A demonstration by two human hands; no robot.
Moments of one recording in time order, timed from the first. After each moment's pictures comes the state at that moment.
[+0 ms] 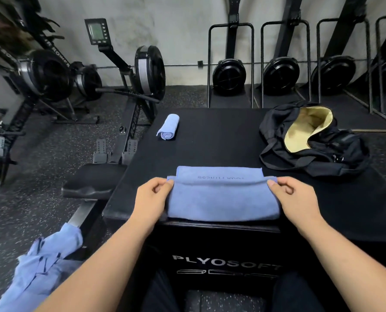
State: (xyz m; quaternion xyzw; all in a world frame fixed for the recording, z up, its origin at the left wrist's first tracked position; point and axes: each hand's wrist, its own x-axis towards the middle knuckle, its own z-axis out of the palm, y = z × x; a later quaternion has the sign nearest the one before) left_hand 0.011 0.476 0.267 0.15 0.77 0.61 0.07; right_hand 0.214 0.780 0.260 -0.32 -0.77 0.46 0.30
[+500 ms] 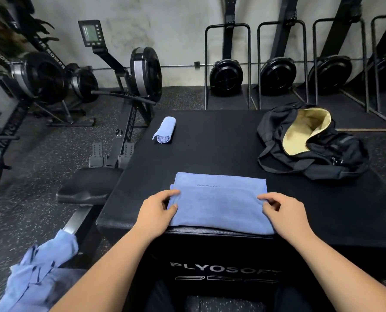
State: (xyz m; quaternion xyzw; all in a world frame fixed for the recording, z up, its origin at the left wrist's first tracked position) left_hand -0.007 0.483 0.231 0.27 0.86 0.41 0.09; right_hand 0.208 0.777 0.229 -0.32 -0.85 0.36 0.24
